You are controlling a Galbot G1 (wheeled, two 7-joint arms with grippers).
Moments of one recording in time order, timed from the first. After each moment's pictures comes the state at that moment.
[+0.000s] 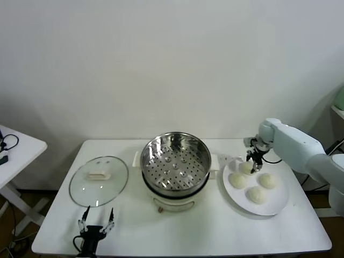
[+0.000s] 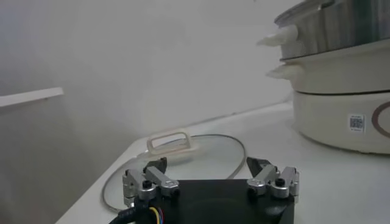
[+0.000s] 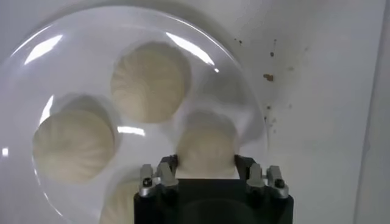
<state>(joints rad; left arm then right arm) 1.60 -1.53 -0.73 -1.65 0.13 -0.32 0.07 0.21 1.02 -1.17 0.57 0.05 0.04 -1.08</state>
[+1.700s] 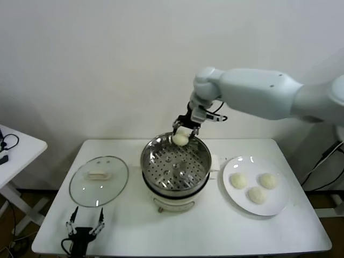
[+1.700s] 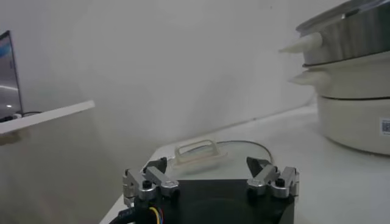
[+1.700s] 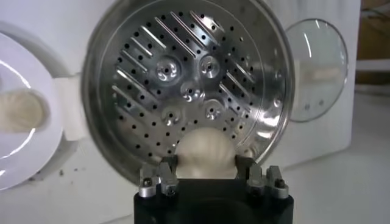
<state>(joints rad) 1.63 -1.53 -0.78 -1.69 0.14 -0.35 0.04 0.71 1.31 -1.55 1.01 0.04 0.67 -0.84</state>
